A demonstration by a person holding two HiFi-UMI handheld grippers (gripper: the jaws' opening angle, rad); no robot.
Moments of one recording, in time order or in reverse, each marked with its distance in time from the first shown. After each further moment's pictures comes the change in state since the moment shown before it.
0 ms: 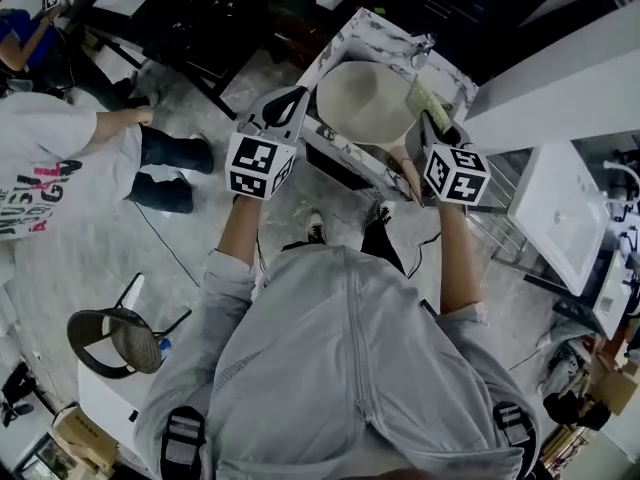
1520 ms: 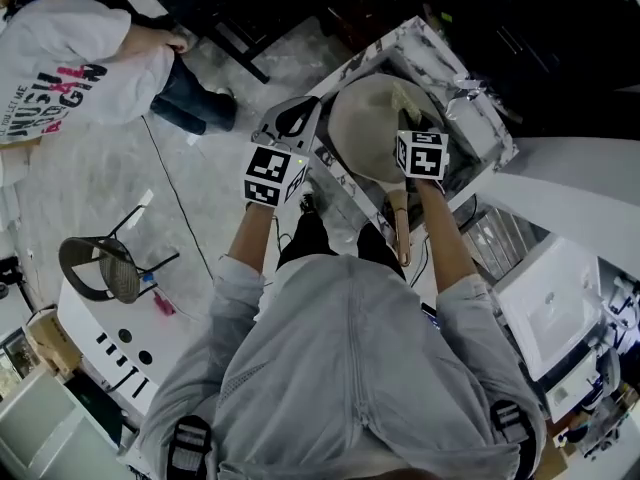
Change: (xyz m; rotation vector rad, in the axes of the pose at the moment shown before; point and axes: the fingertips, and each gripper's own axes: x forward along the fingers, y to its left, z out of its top) left arm 0.114 0.043 -0.069 -0.140 0.188 0.258; right arm 0.246 -0.018 -0.074 -0.190 0.312 0.236
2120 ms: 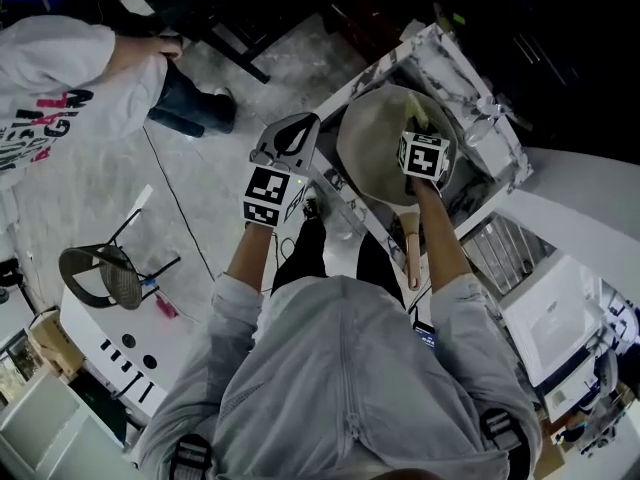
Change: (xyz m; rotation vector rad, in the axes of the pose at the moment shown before) left arm 0.025 0.045 -0.042 -0.046 0.060 -0.010; right arm 0.087 -0.023 -0.030 0.079 0.120 -0.154
